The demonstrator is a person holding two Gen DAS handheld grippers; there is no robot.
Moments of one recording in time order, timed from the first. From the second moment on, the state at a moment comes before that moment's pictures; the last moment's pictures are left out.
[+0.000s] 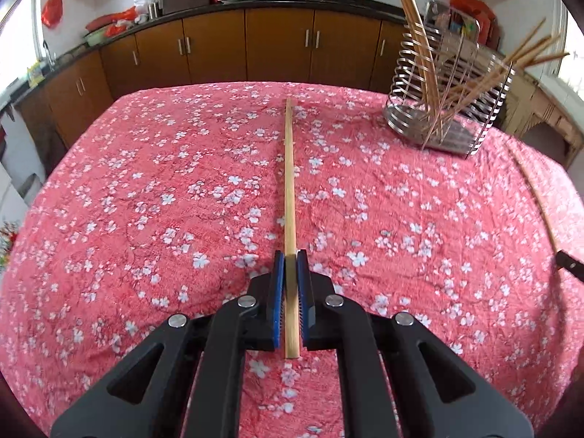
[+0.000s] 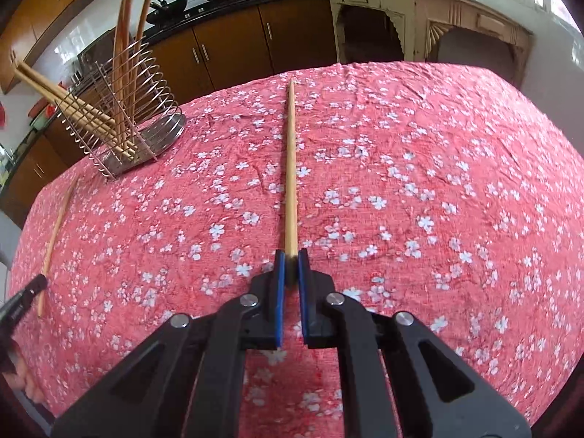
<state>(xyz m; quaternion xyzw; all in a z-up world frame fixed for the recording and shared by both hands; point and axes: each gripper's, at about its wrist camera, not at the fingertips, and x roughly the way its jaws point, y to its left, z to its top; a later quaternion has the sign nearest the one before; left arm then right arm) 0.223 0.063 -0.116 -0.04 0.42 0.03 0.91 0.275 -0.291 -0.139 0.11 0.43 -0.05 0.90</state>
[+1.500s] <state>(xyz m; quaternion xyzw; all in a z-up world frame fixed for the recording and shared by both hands) 0.210 0.053 -0.118 -0.01 0.43 0.04 0.90 0.271 -0.279 -0.144 0.07 0.42 -0.06 0.90</state>
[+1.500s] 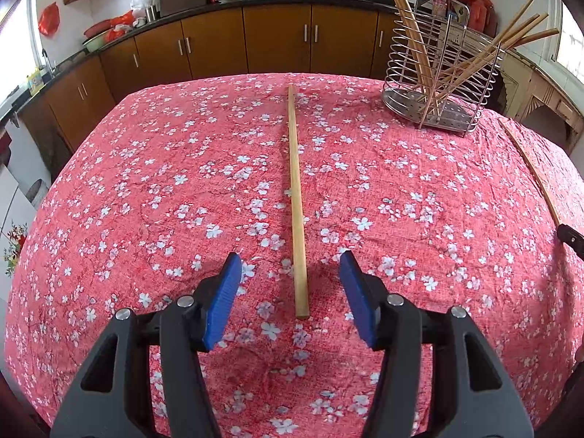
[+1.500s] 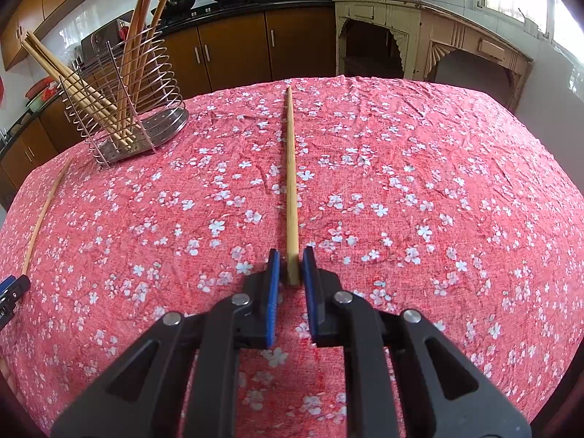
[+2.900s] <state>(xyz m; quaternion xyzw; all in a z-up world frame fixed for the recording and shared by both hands) 0.141 0.065 -0.034 -0.02 0.25 -0.02 0.97 0.193 -0.296 -0.051 0.05 0.22 -0.07 0.97</state>
